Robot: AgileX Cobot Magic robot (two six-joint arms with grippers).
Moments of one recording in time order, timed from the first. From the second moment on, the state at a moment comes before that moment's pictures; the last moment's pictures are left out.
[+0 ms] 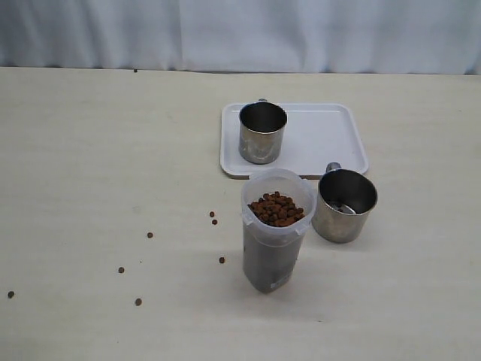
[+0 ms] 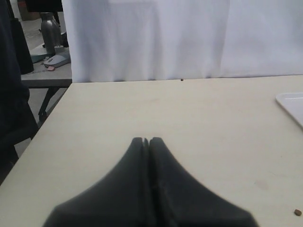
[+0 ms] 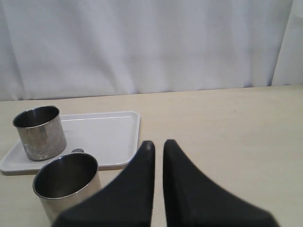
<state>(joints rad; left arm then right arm) 0.00 0.00 0.00 0.01 0.26 0.05 0.14 0.00 0.00 -0.06 0.23 0.09</state>
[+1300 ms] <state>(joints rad) 0.00 0.00 0.00 0.01 0.26 0.05 0.28 0.42 0.00 -0.51 -0.41 0.56</state>
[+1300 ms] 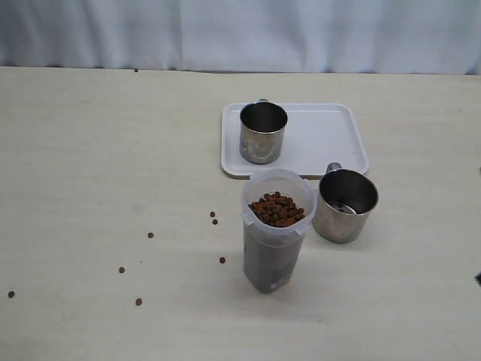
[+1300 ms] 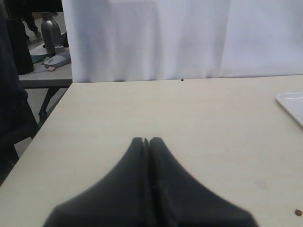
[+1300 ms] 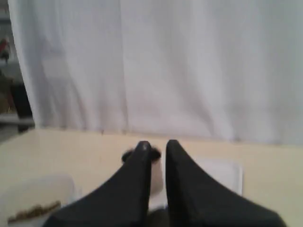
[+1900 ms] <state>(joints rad) 0.00 0.00 0.00 0.01 0.26 0.05 0.29 1.44 -0.30 -0.68 -0.42 0.50</state>
